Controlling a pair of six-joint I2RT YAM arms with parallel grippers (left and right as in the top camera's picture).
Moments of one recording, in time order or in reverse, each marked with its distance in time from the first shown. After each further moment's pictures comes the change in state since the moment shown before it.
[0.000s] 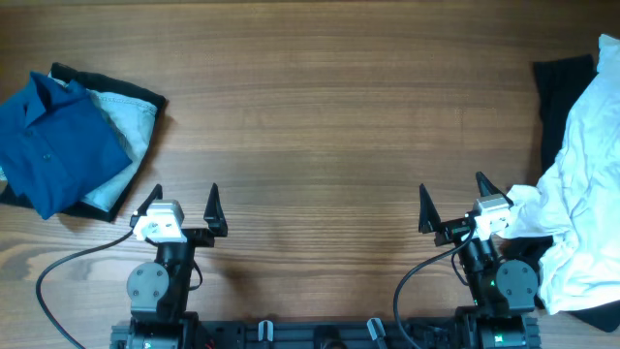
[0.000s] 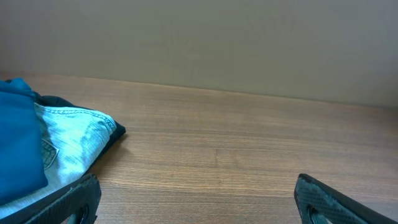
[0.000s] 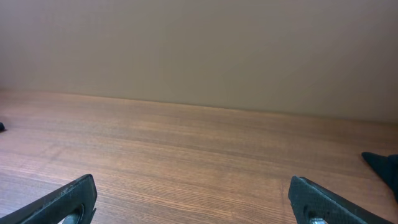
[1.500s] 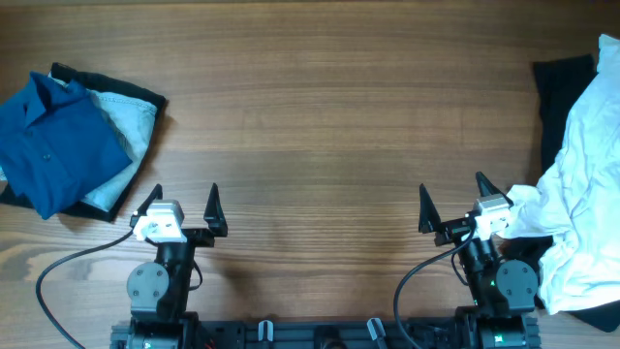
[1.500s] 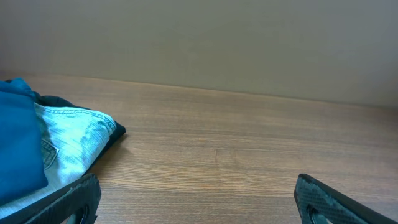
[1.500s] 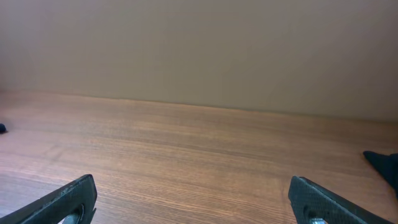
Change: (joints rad) left arm 0.000 0.000 0.000 0.000 0.000 0.000; right arm 0.000 0.000 0.000 0.000 0.000 0.026
